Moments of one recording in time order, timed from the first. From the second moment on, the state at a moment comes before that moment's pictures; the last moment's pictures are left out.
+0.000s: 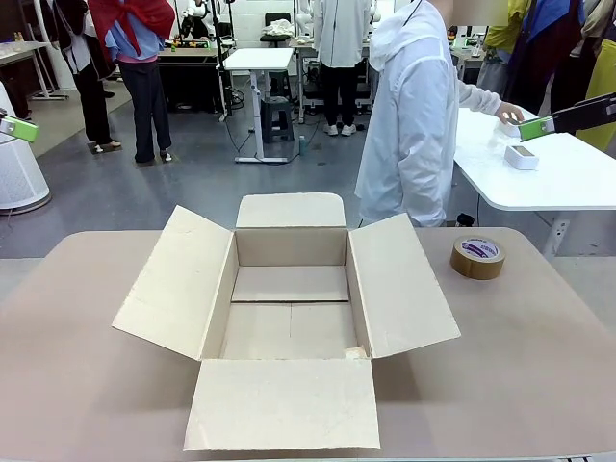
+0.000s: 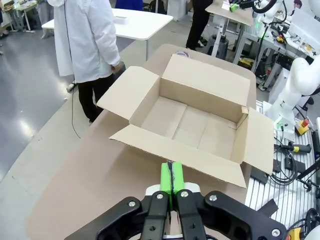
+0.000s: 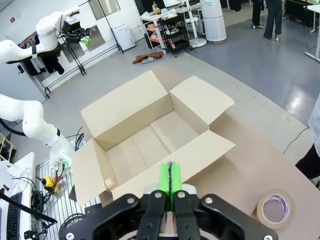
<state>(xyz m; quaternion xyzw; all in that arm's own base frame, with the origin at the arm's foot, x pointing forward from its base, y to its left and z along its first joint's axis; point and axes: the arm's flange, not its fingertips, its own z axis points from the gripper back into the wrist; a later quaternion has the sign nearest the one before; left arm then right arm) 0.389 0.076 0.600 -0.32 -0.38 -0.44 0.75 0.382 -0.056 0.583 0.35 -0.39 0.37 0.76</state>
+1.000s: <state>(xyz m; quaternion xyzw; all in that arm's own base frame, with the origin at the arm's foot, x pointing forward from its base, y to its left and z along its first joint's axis) 0.413 -0.104 0.636 -0.23 -0.25 -0.47 0.82 0.411 0.160 0.591 0.23 -0.25 0.28 0.90</state>
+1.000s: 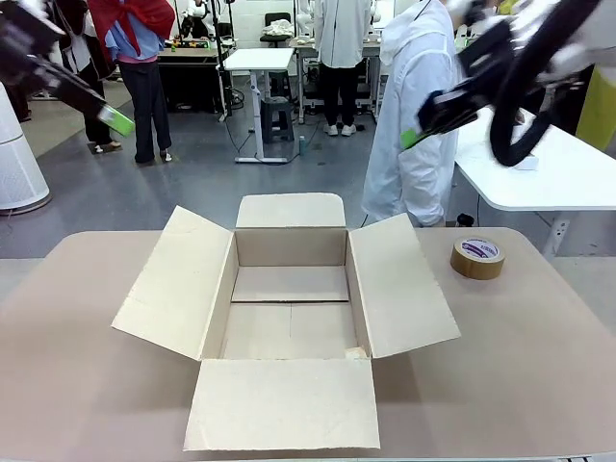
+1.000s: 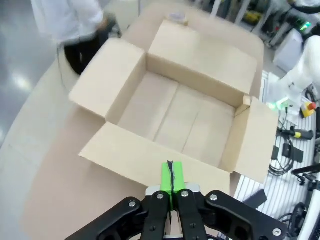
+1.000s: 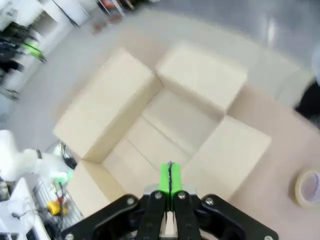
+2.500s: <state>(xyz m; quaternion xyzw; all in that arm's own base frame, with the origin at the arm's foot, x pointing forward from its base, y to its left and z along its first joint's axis) 0.422 -0.200 0.545 -0.01 -0.09 -0.37 0.92 0.409 0.221 0.508 0.08 -0.02 0.20 0.98</state>
